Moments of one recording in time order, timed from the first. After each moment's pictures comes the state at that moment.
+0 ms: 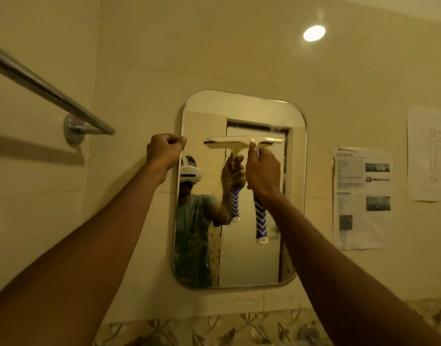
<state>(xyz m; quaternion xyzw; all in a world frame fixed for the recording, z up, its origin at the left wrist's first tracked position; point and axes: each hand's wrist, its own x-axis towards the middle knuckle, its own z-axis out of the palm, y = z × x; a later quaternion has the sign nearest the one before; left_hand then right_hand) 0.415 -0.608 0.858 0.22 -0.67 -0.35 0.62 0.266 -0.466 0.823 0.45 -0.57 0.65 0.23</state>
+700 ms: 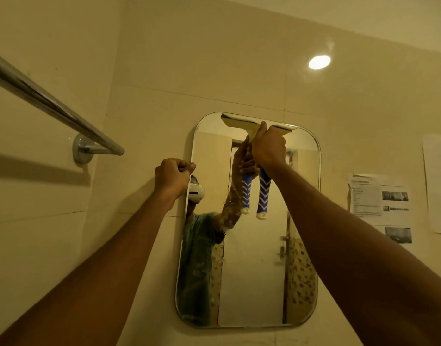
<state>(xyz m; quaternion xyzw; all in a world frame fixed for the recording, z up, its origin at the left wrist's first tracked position) 0.406 -0.622 0.853 0.23 -0.67 -0.30 0.64 0.249 -0.508 0.935 0.39 -0.62 0.62 0.29</state>
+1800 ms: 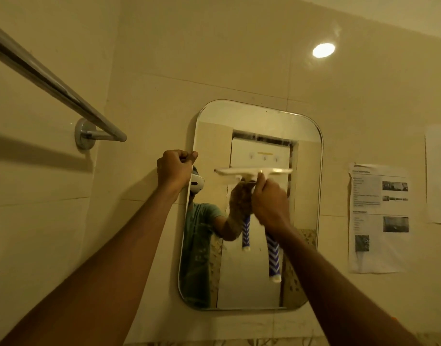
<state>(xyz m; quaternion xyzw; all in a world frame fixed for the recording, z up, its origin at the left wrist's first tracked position) 0.407 -0.617 0.842 0.24 -0.65 -0.28 0.66 0.266 -0.478 0.796 0.45 -0.65 0.56 0.24</state>
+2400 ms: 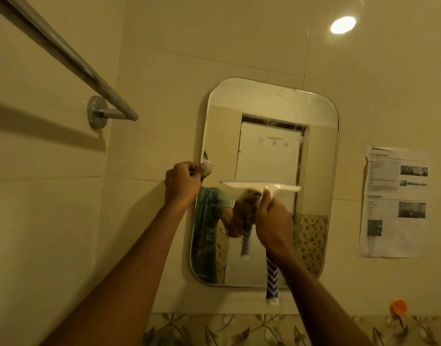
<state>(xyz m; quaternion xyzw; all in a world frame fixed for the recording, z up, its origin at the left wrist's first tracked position) 0.409 -0.616 0.776 0.26 -0.69 -0.24 0.63 0.271 -0.488 0.719 0.41 -0.66 0.59 0.21</state>
